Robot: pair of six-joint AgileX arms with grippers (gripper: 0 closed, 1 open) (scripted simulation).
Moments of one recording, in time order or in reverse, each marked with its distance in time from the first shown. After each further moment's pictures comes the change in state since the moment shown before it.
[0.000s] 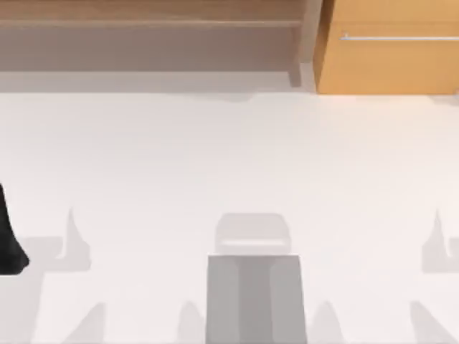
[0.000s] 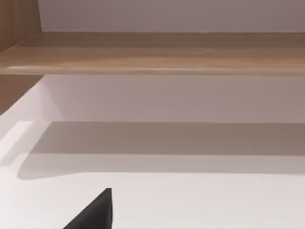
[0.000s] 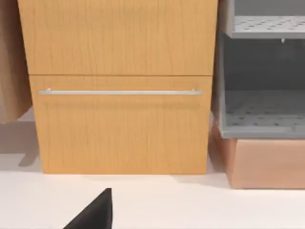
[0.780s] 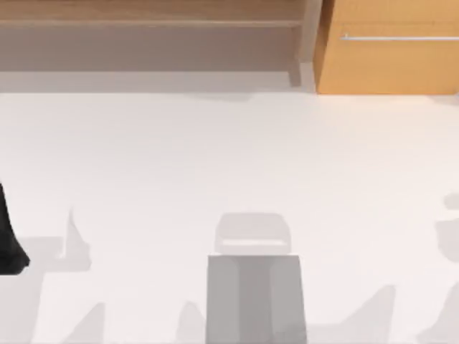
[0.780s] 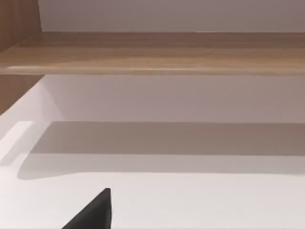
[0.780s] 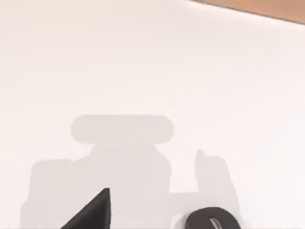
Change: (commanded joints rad) left arm 0.000 0.000 0.000 0.000 0.000 0.000; right arm -0.138 0.676 0.490 -0.457 0.001 -0.277
